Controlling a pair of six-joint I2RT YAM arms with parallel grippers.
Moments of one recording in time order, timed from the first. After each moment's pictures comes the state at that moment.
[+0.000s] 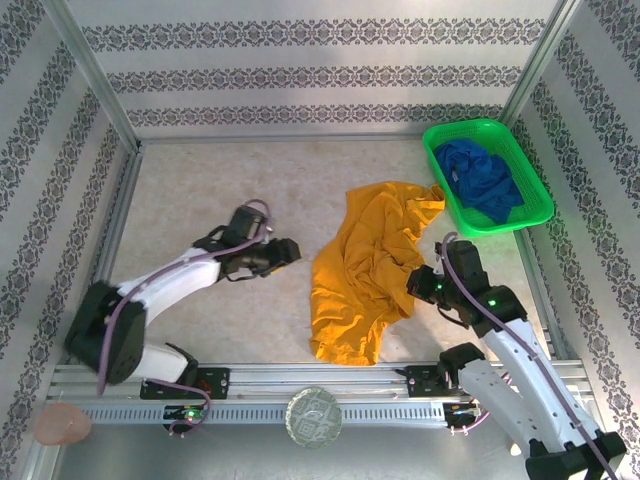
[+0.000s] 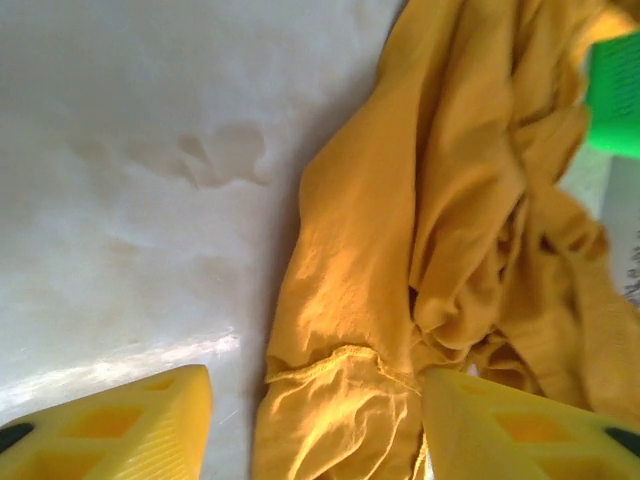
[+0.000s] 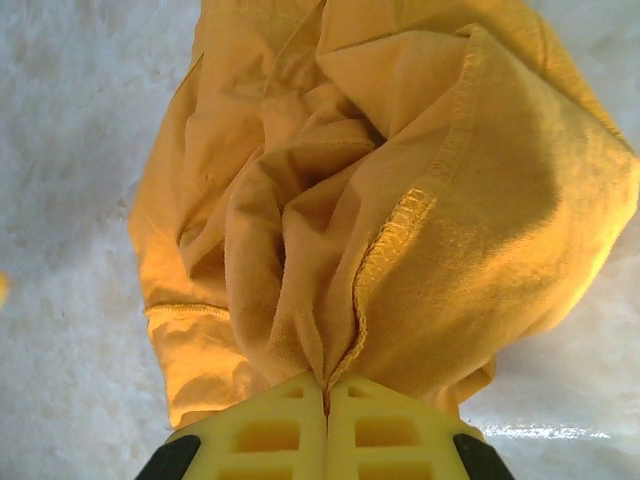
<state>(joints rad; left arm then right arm) -0.51 1.45 0.84 -0.30 0.40 -0.87 0.31 0.66 0.65 -0.87 -0.17 0.73</state>
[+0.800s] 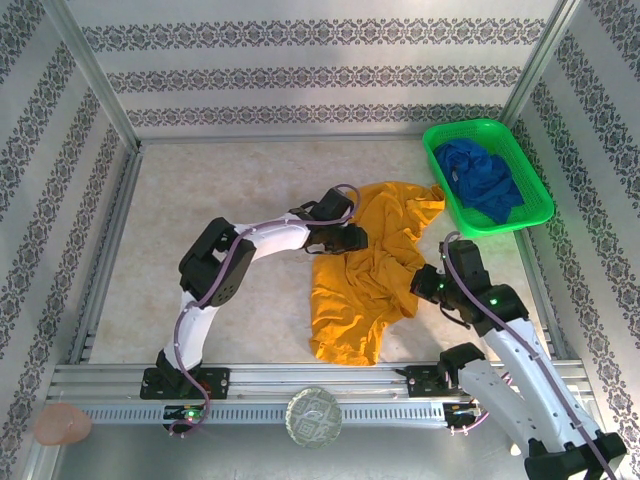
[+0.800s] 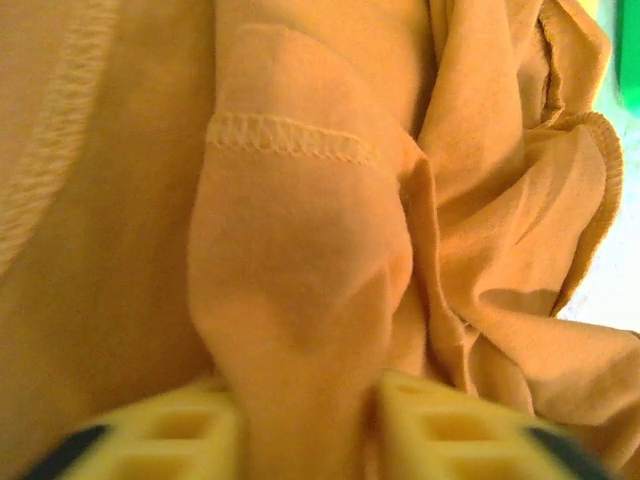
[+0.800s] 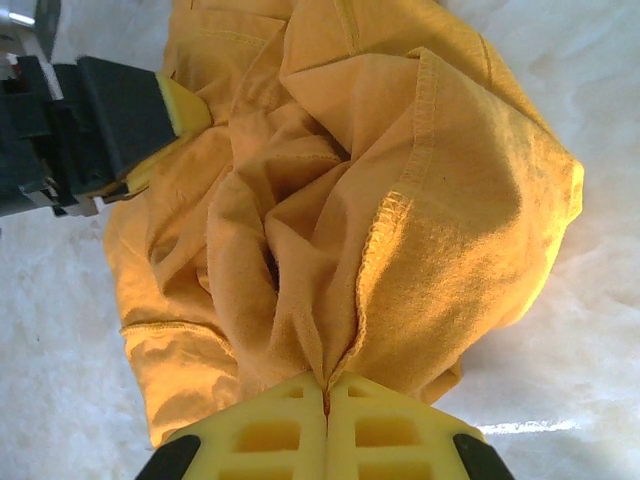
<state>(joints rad) -0.71 2.16 1.52 -0.26 0.36 -0.82 0.29 0.69 0.68 -0.90 -0.12 0.73</state>
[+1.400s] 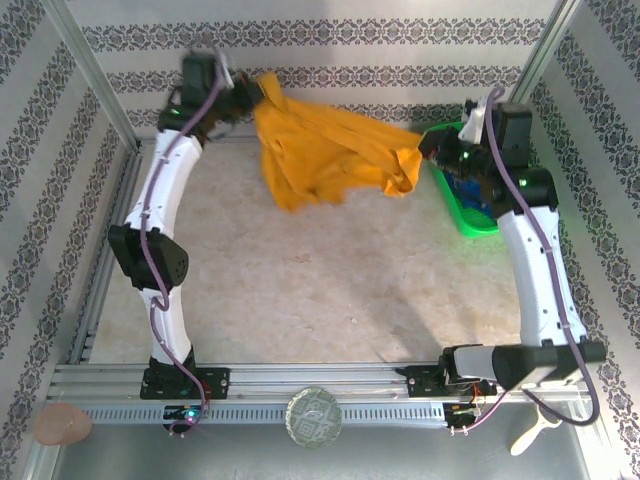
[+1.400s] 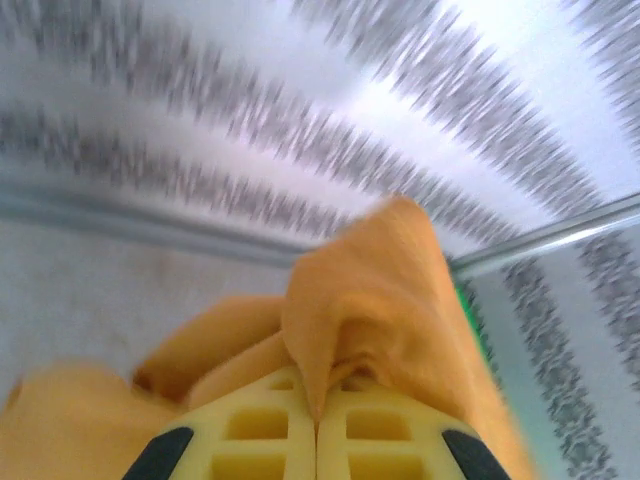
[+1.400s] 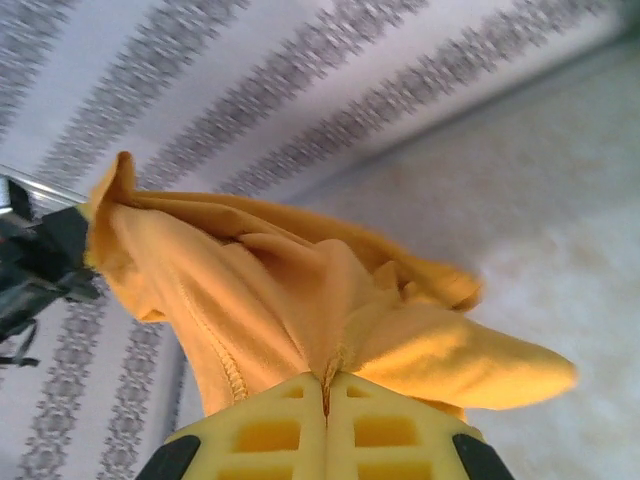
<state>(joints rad) -0.12 2.03 2.35 -0.68 0.39 -0.68 0.06 1.34 1.67 -0.78 -0.42 0.66</state>
